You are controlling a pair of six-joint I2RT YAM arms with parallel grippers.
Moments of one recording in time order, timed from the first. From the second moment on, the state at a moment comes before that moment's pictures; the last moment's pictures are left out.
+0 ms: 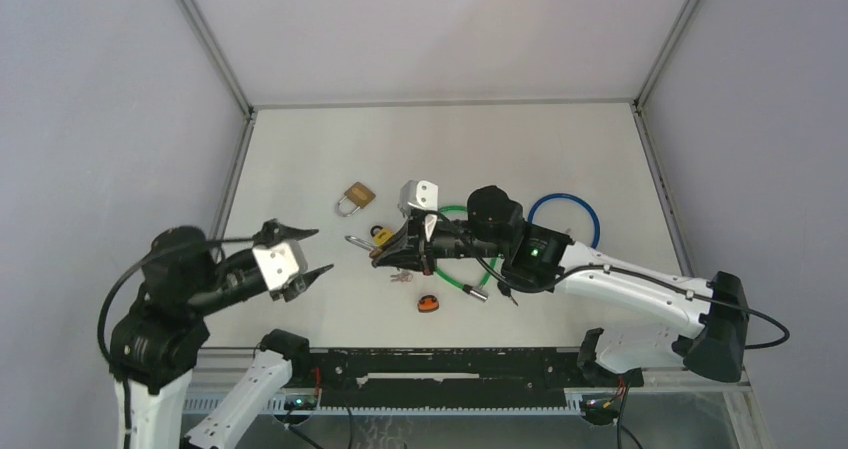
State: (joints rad) left arm -0.31 0.51 1.26 -1.05 0.62 0.65; right arm 1.09 1.27 1.09 0.12 -0.43 0.07
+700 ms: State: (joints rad) left arm -0.79 0.80 1.31 -0.87 0.50 0.29; right arm 1.06 1.11 1.09 -0.27 -0.53 -0.25
